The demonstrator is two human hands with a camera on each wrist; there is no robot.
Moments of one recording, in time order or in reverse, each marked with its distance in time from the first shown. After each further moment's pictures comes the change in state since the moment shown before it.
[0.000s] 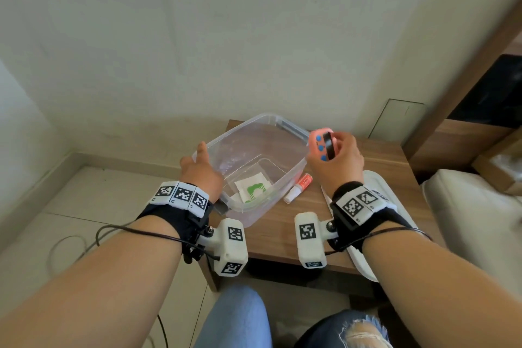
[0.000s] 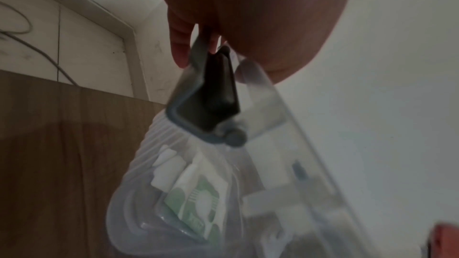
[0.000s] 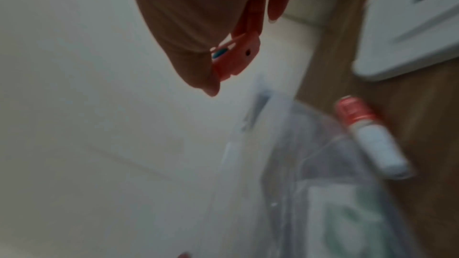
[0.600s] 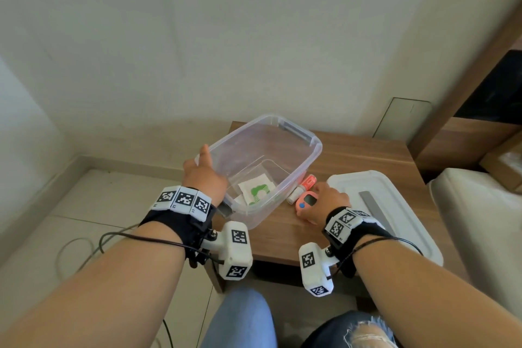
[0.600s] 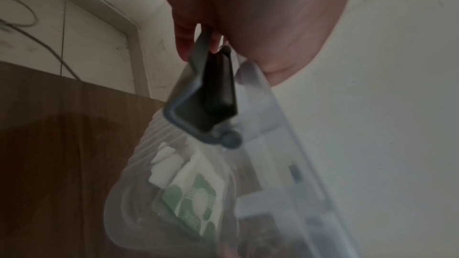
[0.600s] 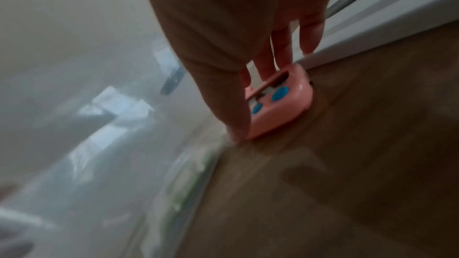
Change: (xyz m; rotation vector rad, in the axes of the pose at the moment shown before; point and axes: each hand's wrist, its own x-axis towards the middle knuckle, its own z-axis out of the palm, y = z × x) left_hand -0.001 -0.001 0.000 0.024 0.021 0.022; right_hand -0.013 0.052 0.035 -0.594 -0.517 0.145
